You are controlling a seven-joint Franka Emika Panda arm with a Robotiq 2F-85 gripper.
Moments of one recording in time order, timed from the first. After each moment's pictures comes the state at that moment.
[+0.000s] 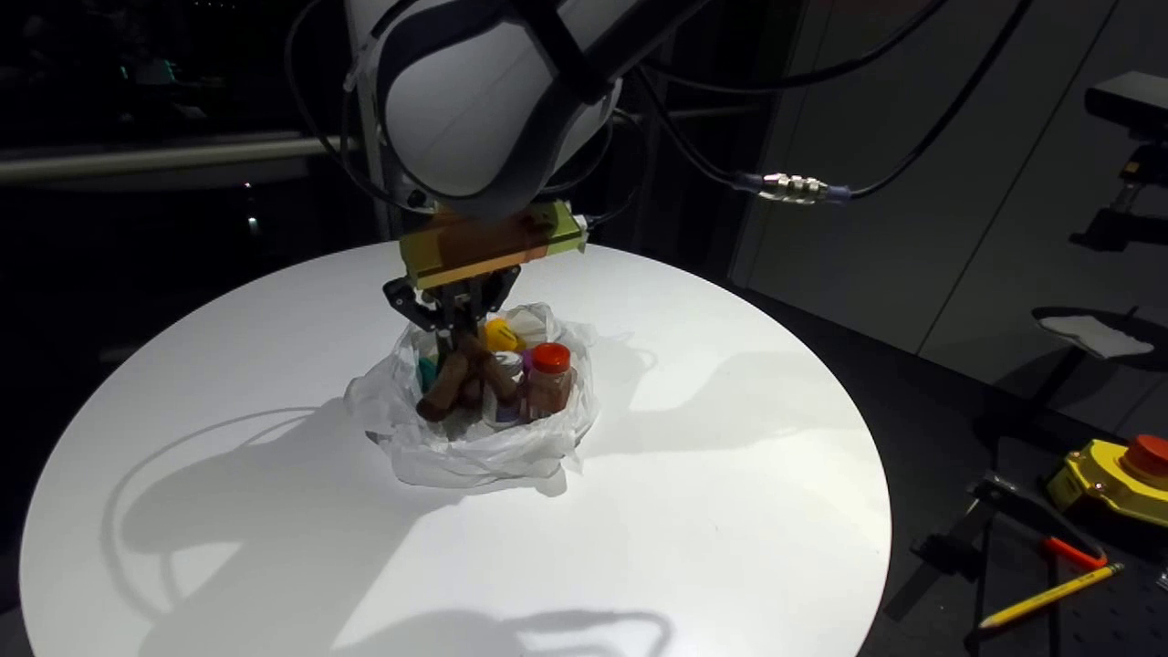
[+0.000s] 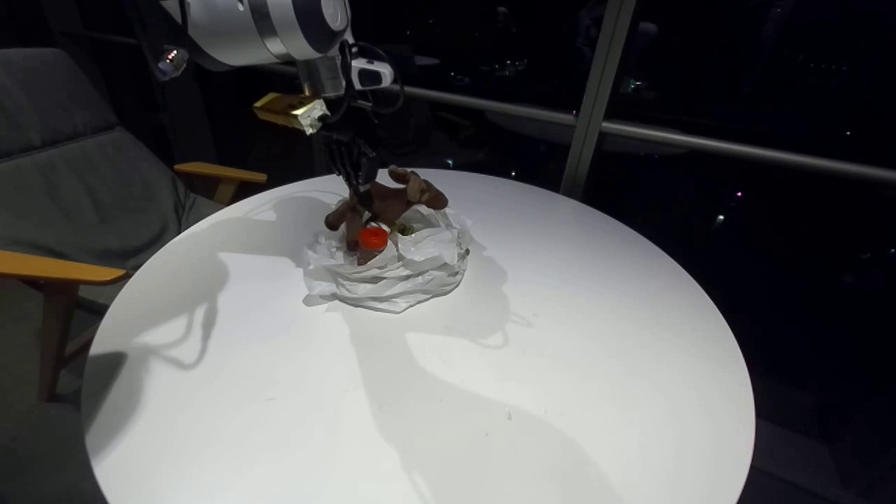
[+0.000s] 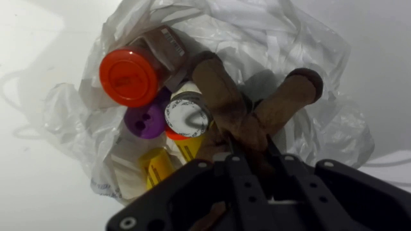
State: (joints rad) arm 0.37 0.77 -0.10 -1.52 -0.16 2.36 0.66
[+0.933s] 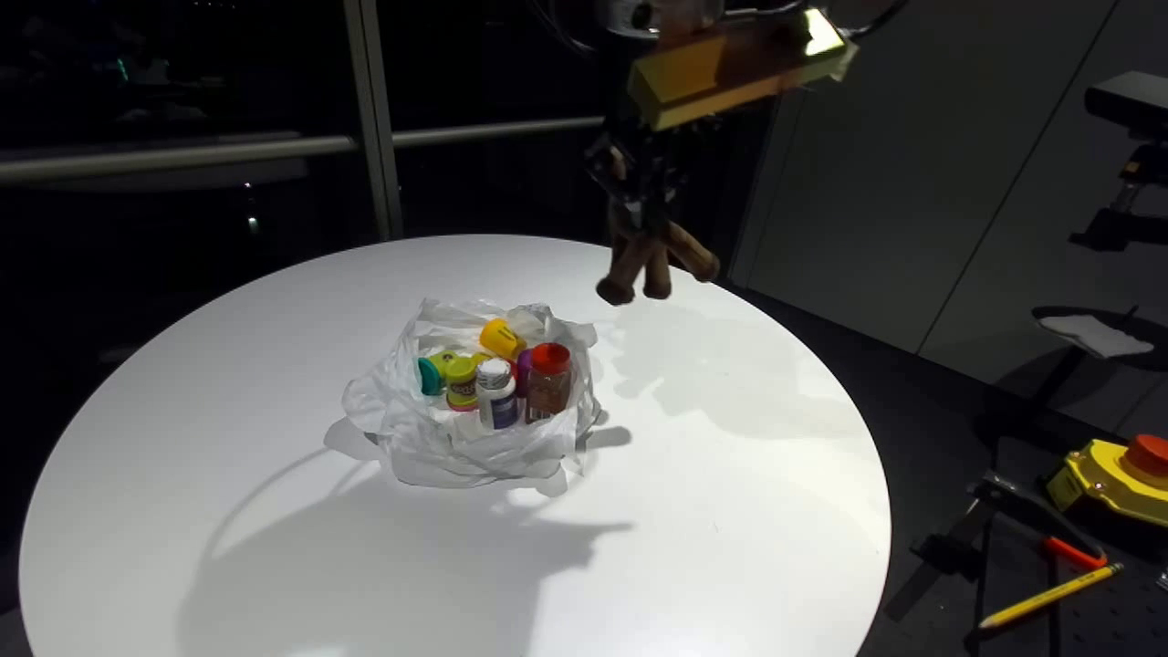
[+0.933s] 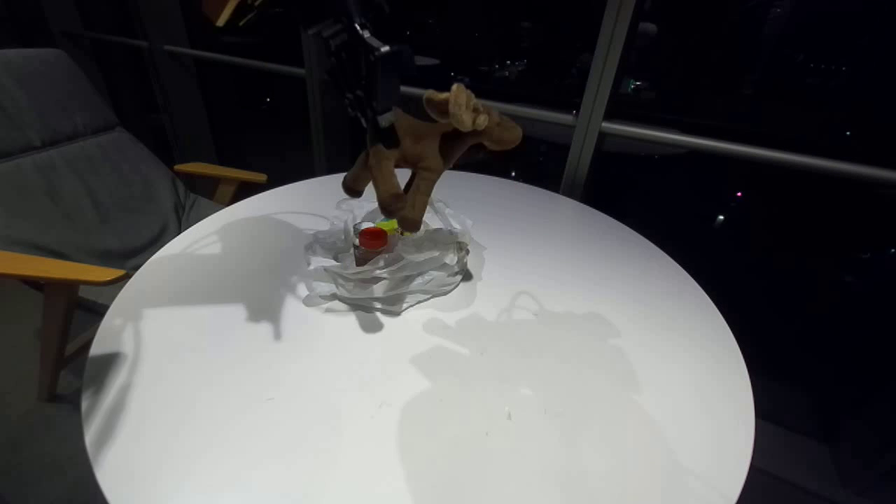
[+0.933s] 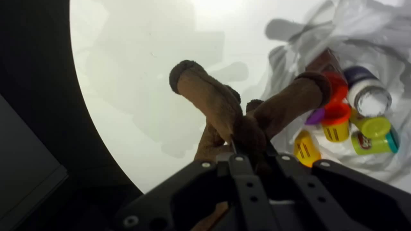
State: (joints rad) arm 0.34 0.17 -0.15 -2.09 -0.49 2.26 0.89
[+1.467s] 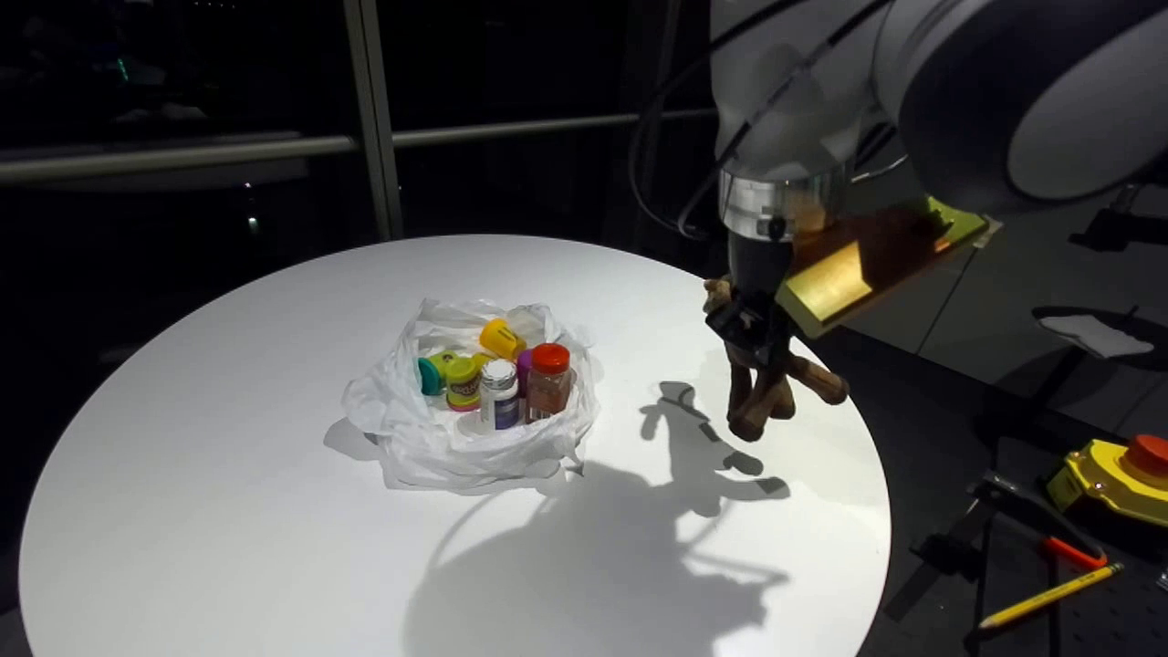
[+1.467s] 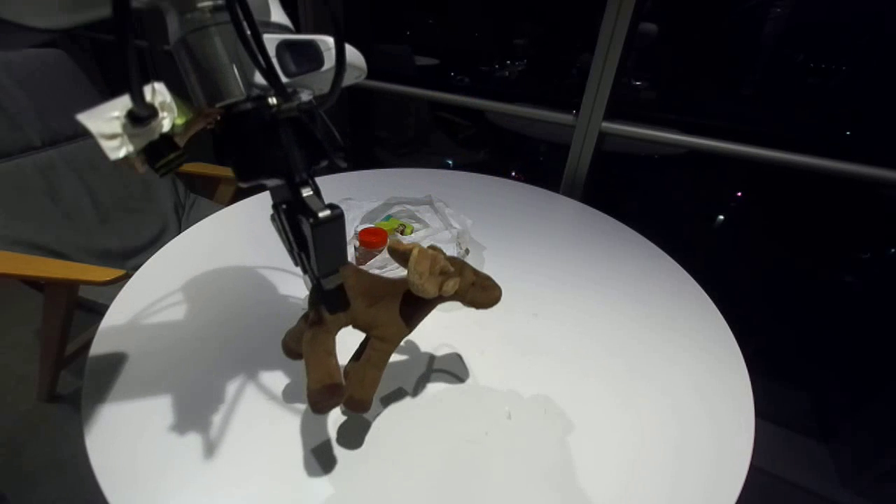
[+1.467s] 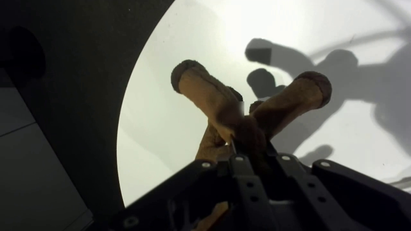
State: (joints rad) arm 0.21 0.12 -0.05 -2.45 -0.60 2.34 1.02
